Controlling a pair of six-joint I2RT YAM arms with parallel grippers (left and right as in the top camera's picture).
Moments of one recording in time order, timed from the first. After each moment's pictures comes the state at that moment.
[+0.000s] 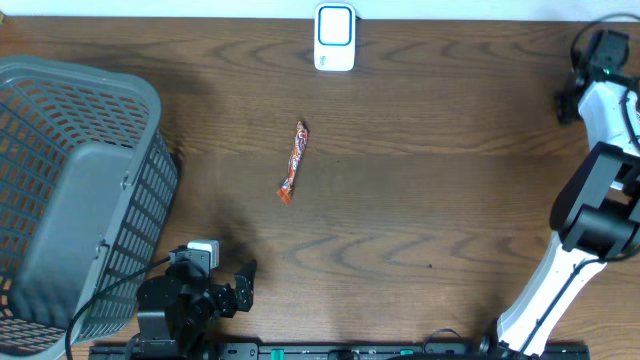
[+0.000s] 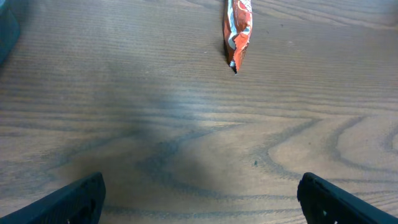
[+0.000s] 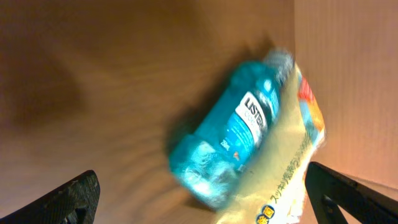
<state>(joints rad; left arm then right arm) -0.01 0.01 0.23 -0.89 0.31 -0.10 -0.35 2.27 1.84 -0.56 0.54 -0.46</state>
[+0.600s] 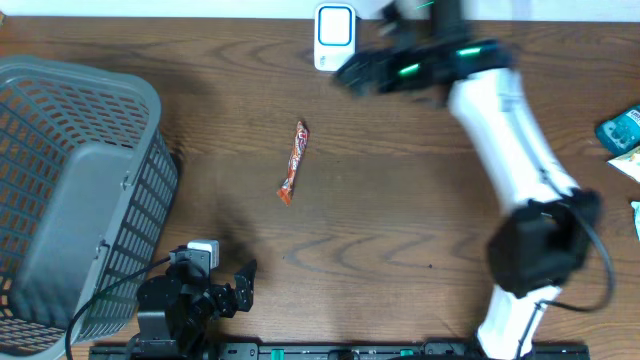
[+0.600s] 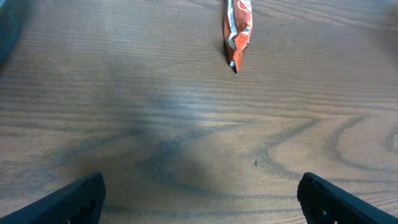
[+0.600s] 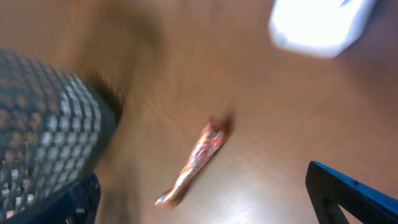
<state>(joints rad) -0.01 0.01 0.23 -0.89 0.31 -0.10 0.32 2.01 1.86 -0.80 -0.55 0.21</state>
